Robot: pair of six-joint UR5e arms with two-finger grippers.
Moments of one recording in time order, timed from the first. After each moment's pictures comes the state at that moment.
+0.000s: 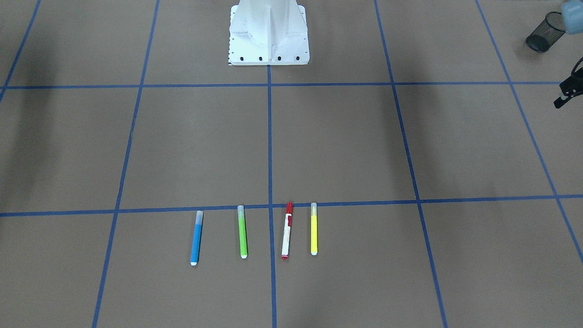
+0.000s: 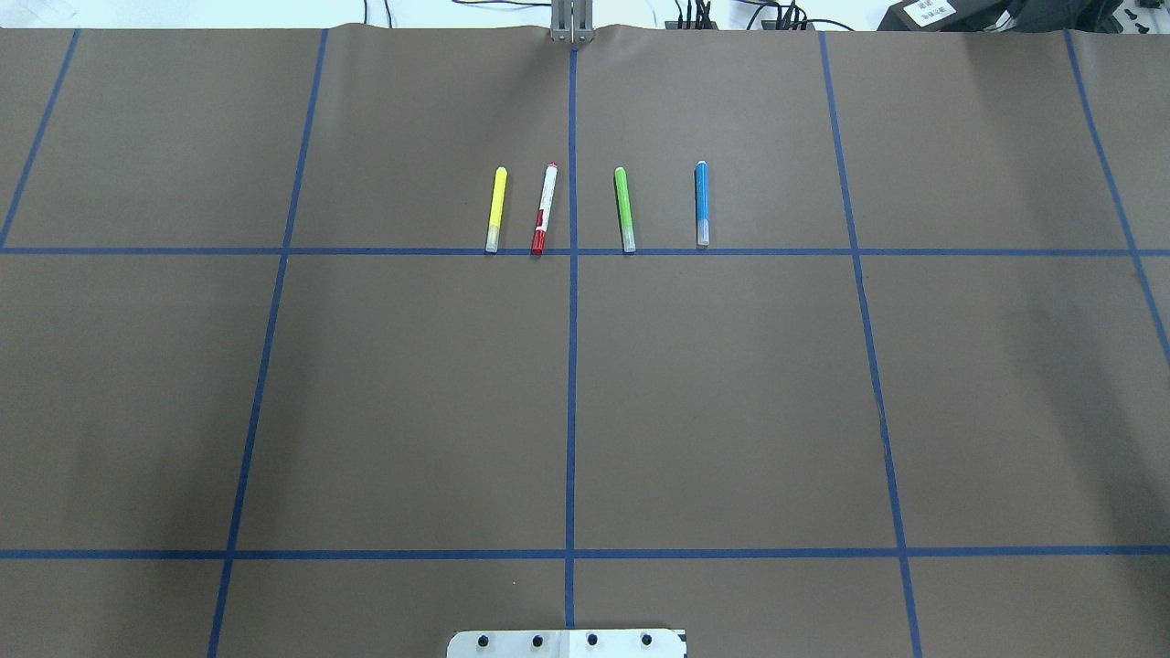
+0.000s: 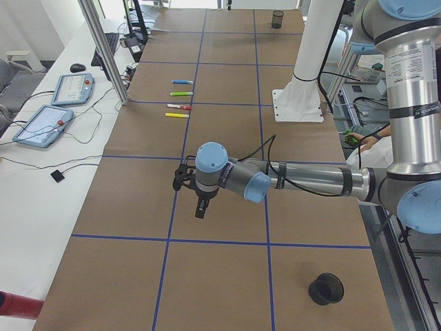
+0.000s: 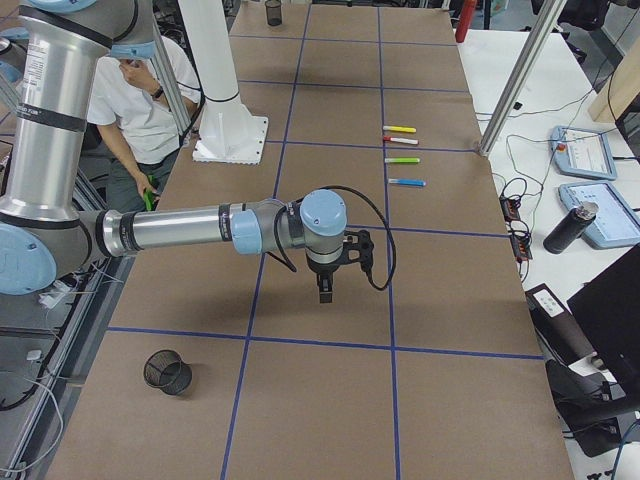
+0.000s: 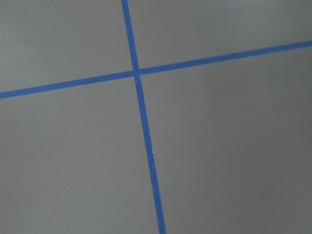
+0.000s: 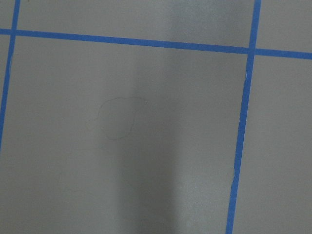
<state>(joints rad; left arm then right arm) -1.37 -1.41 -1.81 -1.92 -2.39 -0.24 1.46 -1.81 1.93 -1.52 2.45 0.08</state>
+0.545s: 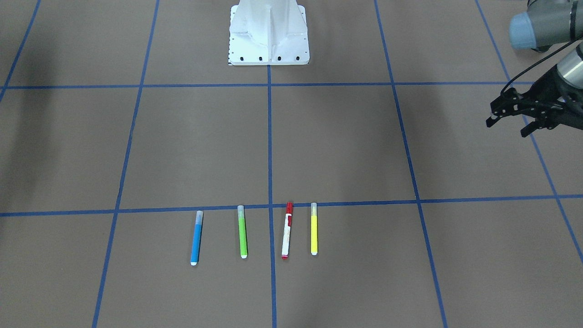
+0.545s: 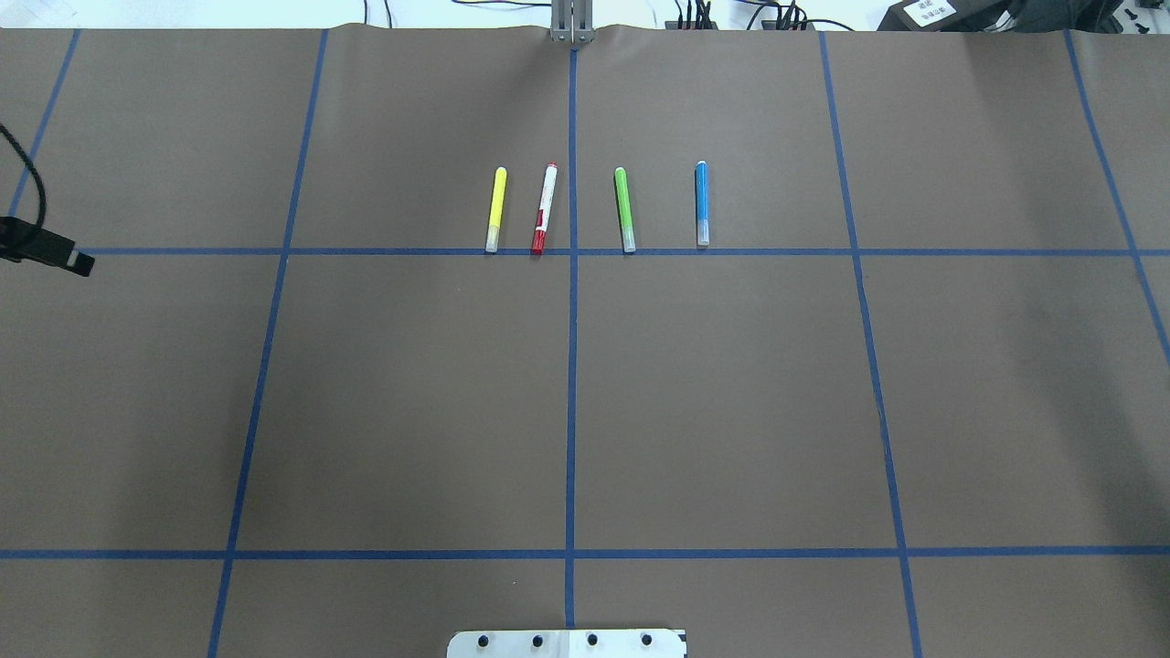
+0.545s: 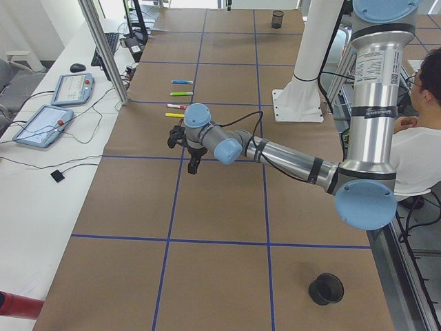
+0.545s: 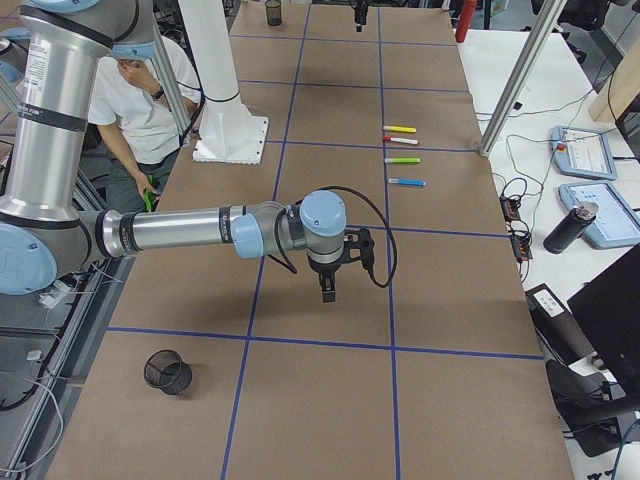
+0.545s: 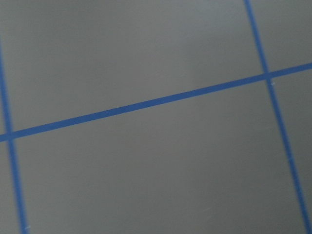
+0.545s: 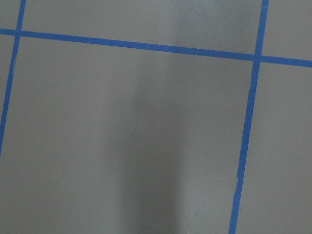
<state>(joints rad) -1.11 -1.62 -1.85 -1.92 -2.32 -0.54 1.44 -1.82 1.92 -1.47 2.44 0.08</state>
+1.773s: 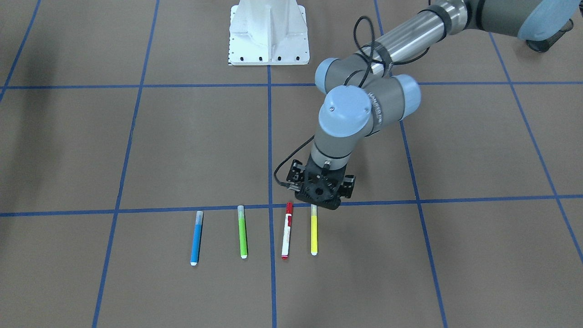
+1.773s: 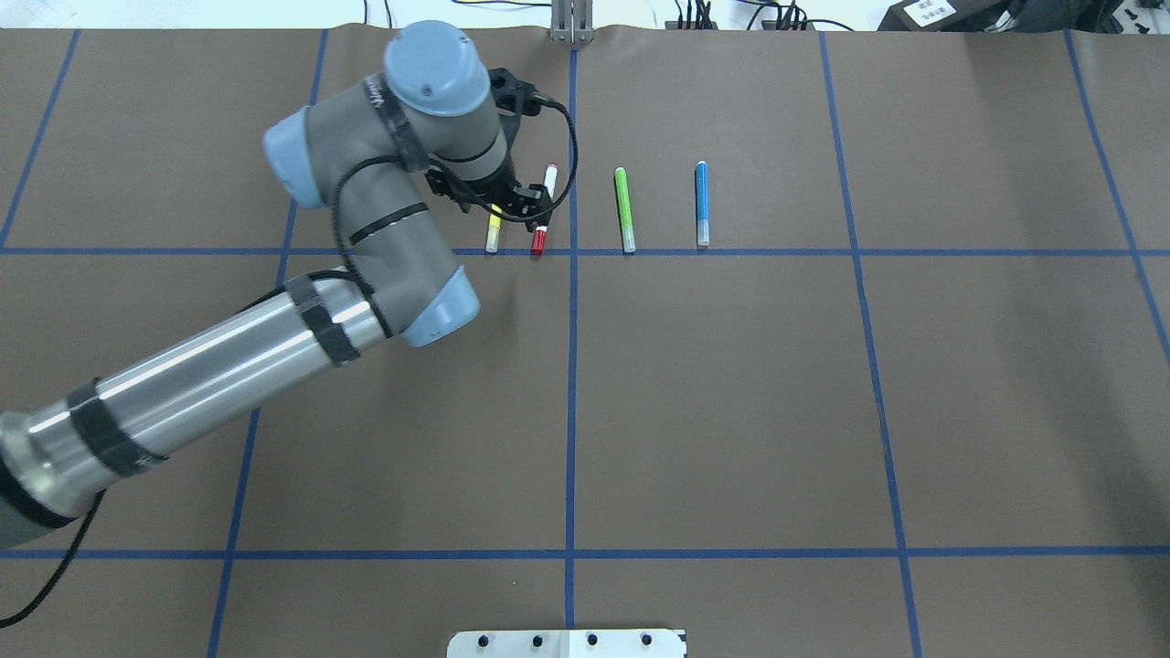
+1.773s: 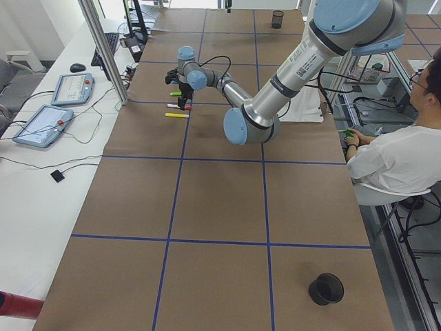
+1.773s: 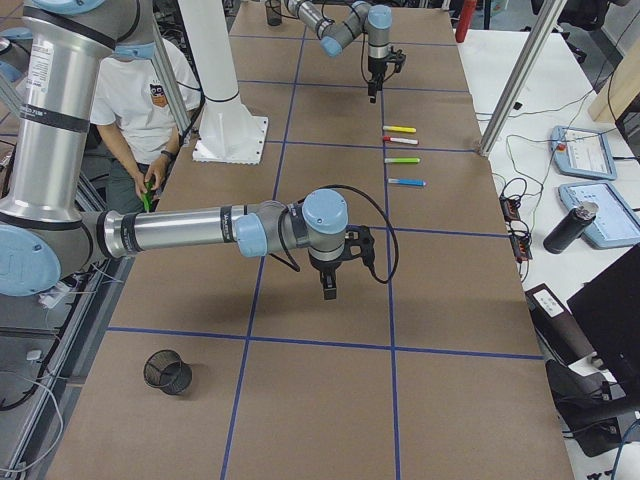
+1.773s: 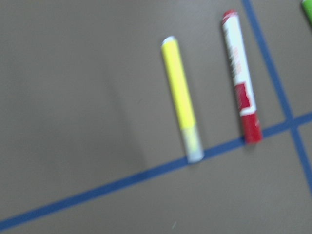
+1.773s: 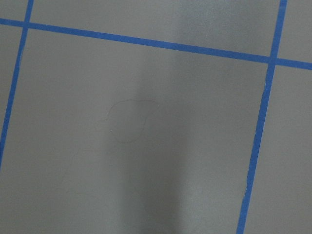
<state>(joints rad) -0.71 -2.56 -1.09 -1.84 -1.93 -0.76 1.41 -1.81 1.93 -1.46 2.44 0.08</state>
